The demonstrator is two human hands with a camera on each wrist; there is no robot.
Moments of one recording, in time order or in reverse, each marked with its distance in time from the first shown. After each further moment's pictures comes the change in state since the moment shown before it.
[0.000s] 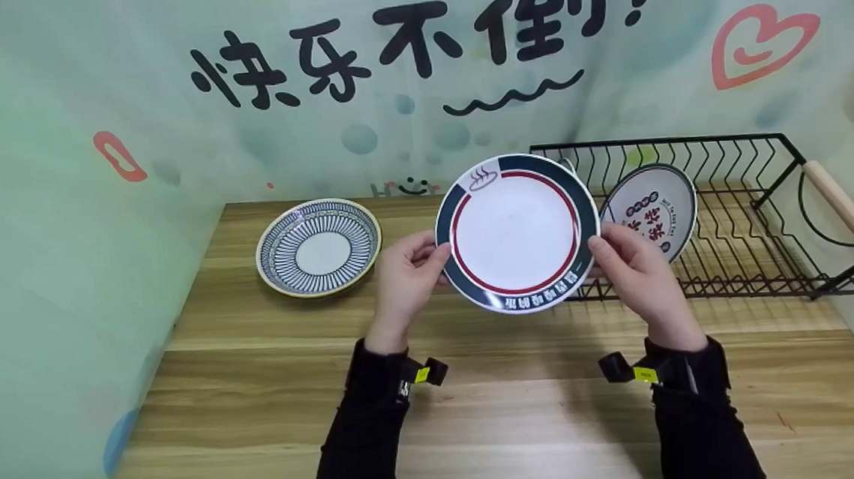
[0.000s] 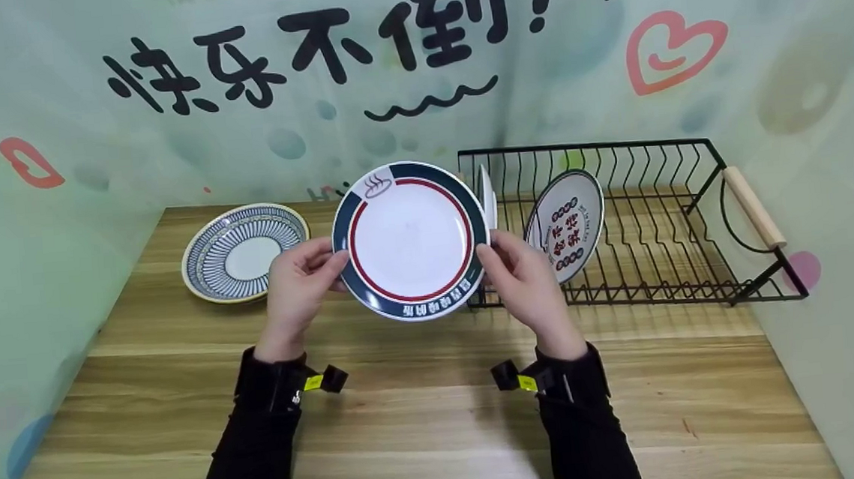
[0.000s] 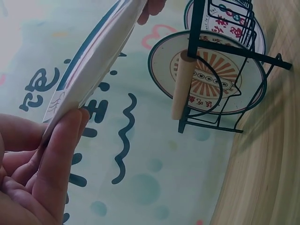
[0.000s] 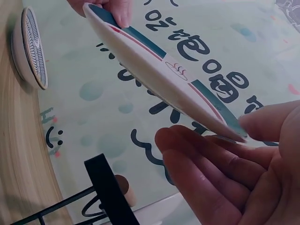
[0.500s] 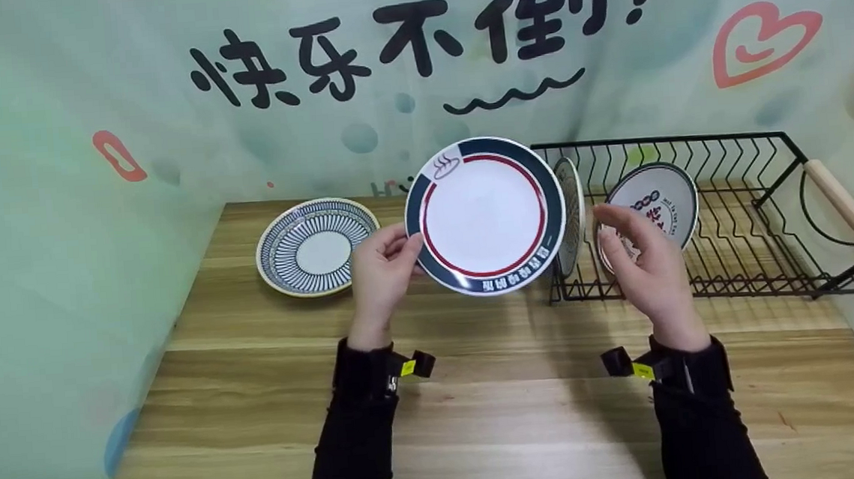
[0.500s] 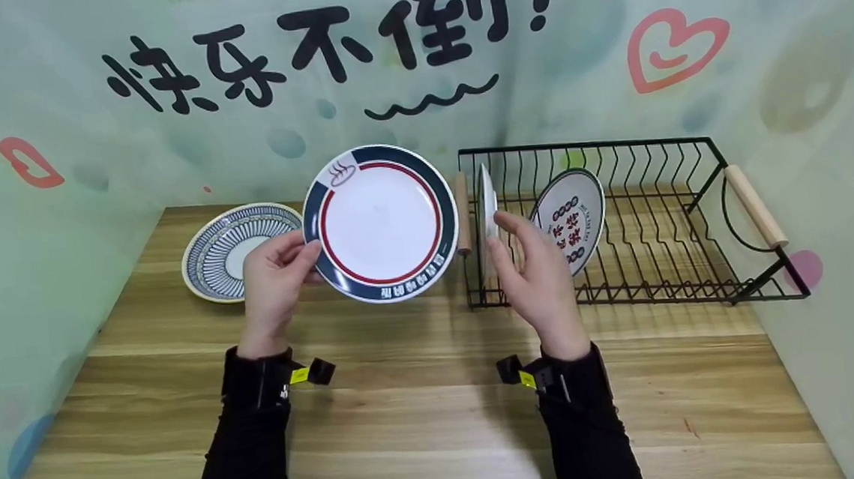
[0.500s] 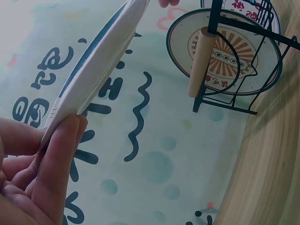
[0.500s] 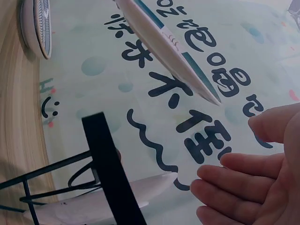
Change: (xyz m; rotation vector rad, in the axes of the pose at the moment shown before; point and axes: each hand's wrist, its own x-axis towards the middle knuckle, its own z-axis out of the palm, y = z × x) left_hand 0.006 -0.001 -0.022 0.036 0.157 0.052; right_hand 0.003 0.007 -0.006 -0.390 0.156 -0.237
